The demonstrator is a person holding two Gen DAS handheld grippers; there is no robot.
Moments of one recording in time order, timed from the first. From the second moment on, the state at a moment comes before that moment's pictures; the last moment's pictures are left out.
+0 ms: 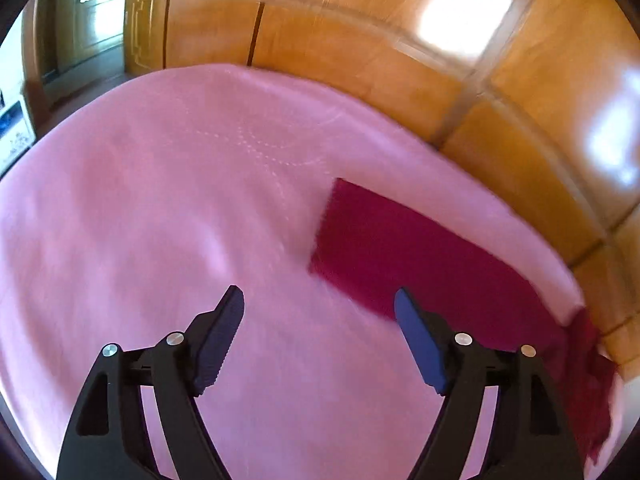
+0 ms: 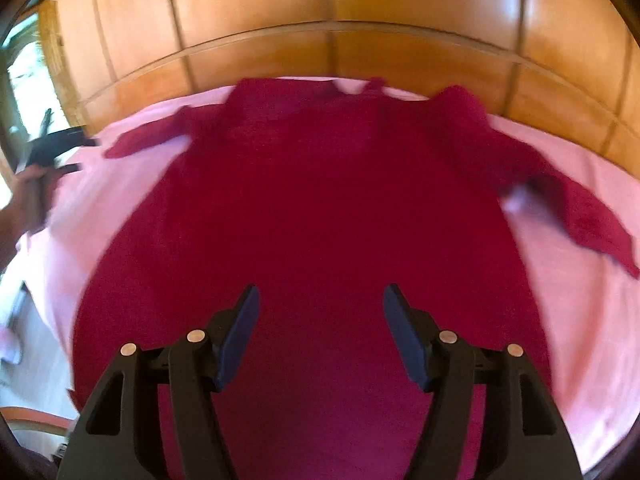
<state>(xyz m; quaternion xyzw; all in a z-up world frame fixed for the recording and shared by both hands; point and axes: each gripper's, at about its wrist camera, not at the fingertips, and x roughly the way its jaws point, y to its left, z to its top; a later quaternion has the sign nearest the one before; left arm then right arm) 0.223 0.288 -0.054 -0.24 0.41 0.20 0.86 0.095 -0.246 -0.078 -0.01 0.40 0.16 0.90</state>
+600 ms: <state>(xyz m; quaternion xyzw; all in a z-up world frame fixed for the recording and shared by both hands) 0.155 0.378 -0.040 -0.20 0.37 0.32 0.85 0.119 -0.213 -0.118 -0.02 0.42 0.16 0.90</state>
